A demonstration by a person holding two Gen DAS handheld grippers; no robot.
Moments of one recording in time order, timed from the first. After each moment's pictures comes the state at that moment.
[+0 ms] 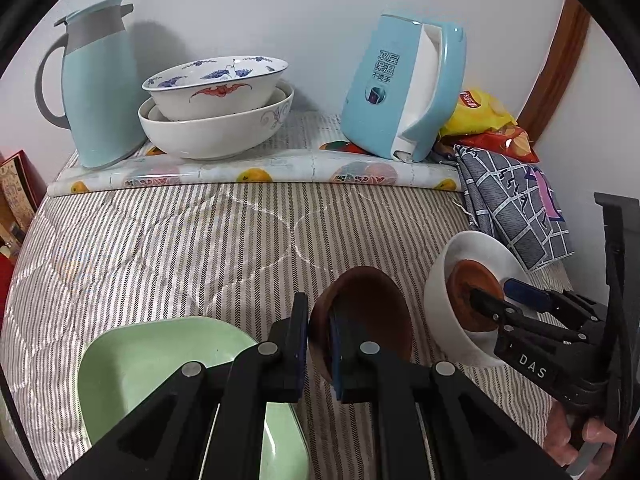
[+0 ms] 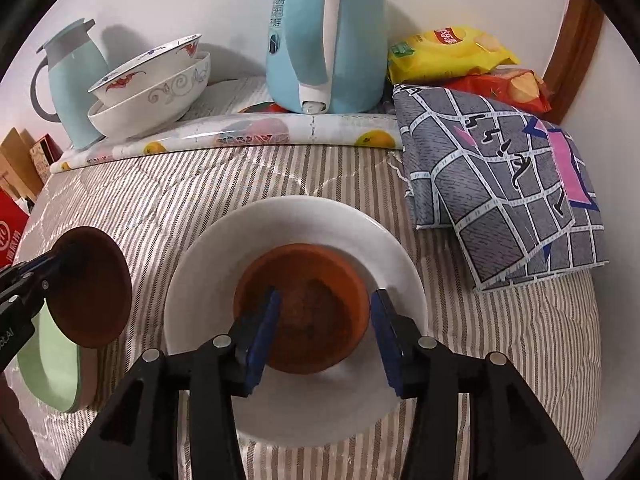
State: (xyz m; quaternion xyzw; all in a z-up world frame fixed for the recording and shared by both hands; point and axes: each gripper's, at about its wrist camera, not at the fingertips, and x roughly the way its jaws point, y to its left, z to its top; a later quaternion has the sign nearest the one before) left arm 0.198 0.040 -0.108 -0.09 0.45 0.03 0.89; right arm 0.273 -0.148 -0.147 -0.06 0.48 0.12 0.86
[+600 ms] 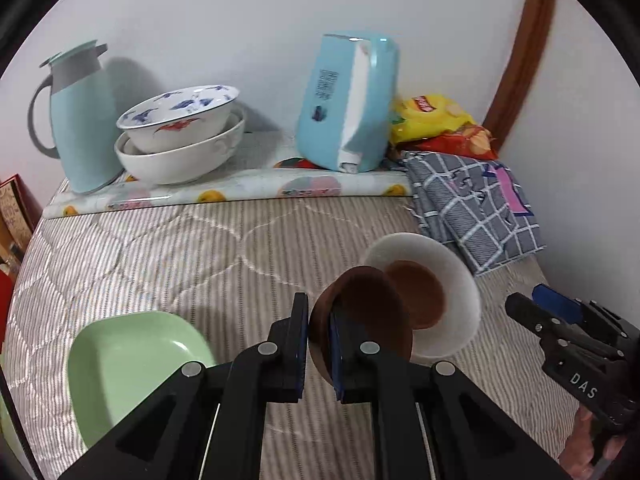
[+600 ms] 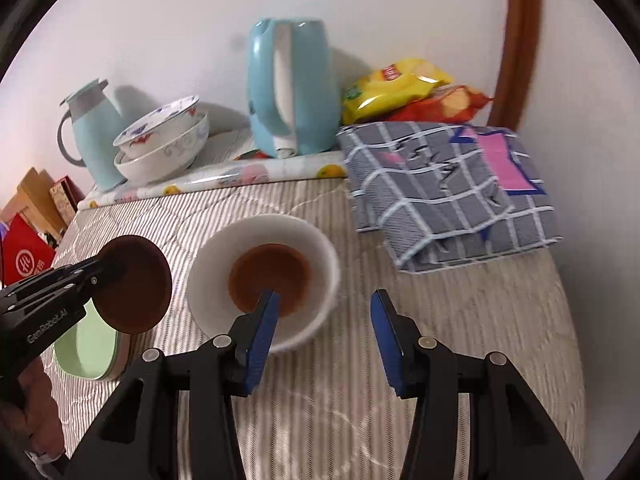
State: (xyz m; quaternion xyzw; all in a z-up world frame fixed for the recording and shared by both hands) left arm 0.183 -0.014 -0.080 -0.07 0.43 0.00 0.90; right arm 0.219 -0.225 -0.095 0.00 0.43 0.12 0.90
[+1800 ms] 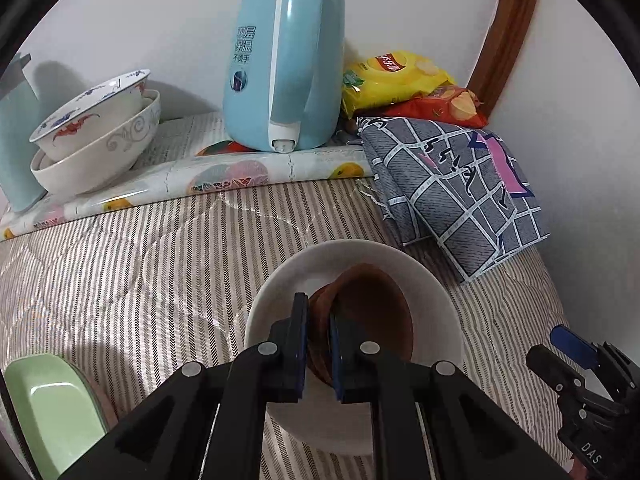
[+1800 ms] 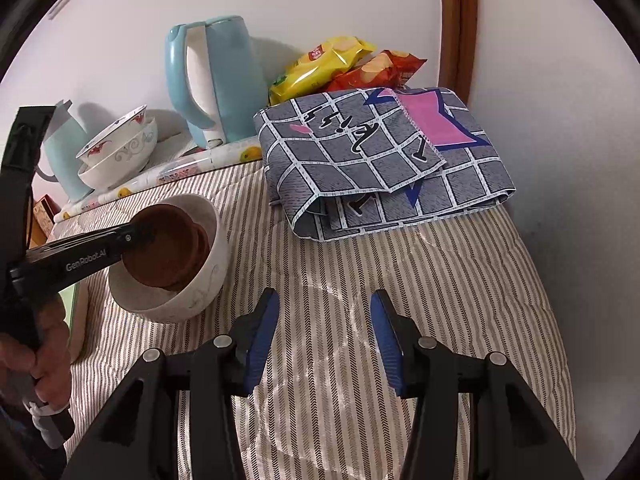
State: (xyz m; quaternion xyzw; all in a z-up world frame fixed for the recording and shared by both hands) left arm 0.251 -0.077 -0.123 -0.06 0.47 -0.03 0.88; right arm 0.222 -0.297 -0.132 0.02 0.44 0.09 0.89
